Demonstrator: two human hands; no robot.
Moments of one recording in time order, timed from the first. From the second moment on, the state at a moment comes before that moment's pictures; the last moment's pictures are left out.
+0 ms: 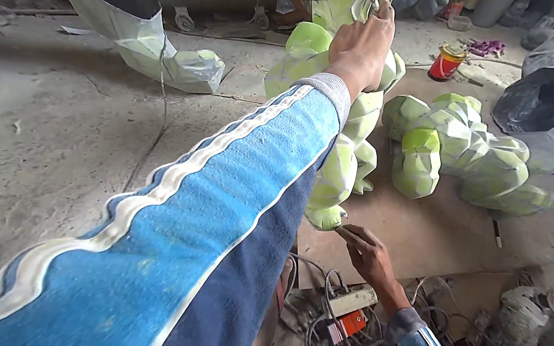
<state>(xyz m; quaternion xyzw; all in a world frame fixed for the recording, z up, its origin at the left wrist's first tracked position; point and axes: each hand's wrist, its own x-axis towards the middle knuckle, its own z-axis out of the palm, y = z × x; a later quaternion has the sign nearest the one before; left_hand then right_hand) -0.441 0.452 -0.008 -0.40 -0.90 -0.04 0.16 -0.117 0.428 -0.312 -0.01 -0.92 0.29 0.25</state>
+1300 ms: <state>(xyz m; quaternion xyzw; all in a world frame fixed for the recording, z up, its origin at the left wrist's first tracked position) -0.415 0.434 0.010 -0.38 -0.92 -0.04 0.09 -0.121 0.436 -0.289 0.01 -0.96 0.21 0.18</state>
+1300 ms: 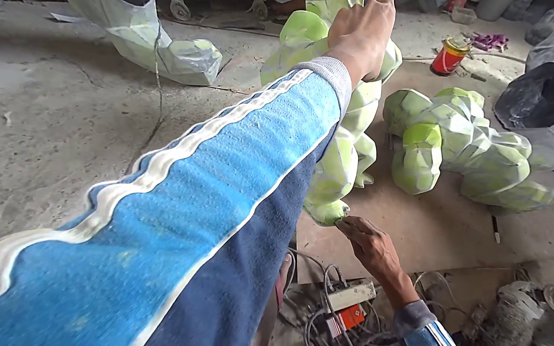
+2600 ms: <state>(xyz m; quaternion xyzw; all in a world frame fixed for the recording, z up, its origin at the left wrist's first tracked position) -0.384 0.434 0.008 -0.37 -0.92 0.00 0.11 -0.103 0.397 -0.329 -0.30 -0.74 0.51 0.33</state>
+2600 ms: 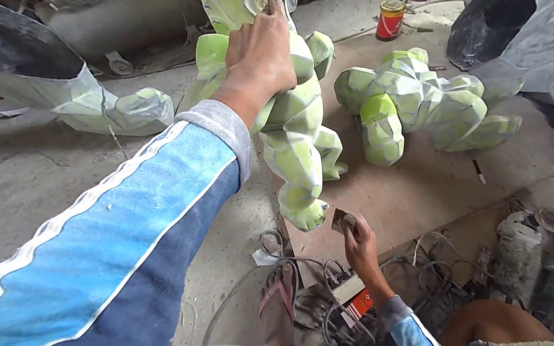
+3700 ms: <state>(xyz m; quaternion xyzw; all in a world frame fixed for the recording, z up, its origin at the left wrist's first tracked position) -0.319 0.478 0.006 -0.31 -0.95 0.02 0.11 -0.114 0.347 -0.319 -0.48 -0.76 0.33 0.29</state>
